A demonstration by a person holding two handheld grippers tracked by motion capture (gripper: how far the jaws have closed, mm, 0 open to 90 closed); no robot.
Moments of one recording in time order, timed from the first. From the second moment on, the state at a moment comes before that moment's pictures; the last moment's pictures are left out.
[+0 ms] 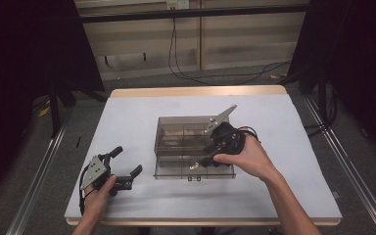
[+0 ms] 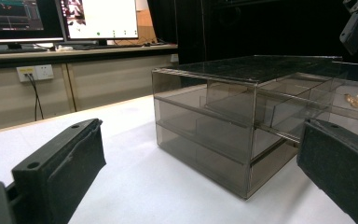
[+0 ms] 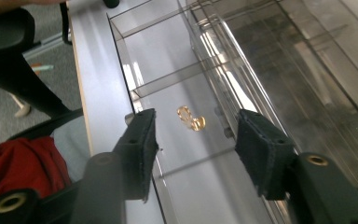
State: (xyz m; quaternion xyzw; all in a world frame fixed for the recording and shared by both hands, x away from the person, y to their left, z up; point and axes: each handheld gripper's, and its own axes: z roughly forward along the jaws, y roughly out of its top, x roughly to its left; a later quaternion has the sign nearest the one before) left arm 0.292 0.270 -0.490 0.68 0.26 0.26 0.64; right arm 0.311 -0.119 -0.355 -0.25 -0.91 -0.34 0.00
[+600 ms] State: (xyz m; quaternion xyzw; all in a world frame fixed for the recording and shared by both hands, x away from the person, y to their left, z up) left arm 0.292 0.270 -0.490 0.68 0.26 0.26 0.64; right arm 0.286 -0.184 -0.362 -0.32 -0.85 -0.41 -0.06
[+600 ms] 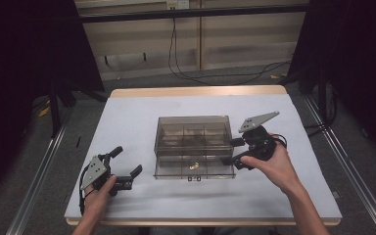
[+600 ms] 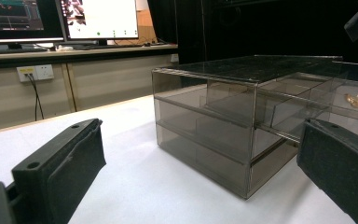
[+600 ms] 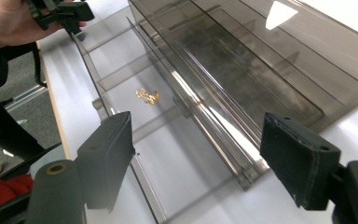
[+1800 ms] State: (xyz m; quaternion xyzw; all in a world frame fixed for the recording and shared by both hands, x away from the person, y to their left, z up) left arm 0.292 0.269 -0.490 0.68 0.26 0.26 0.64; right arm 0.234 -0.261 -0.439 -0.45 -0.78 -0.41 -0.15
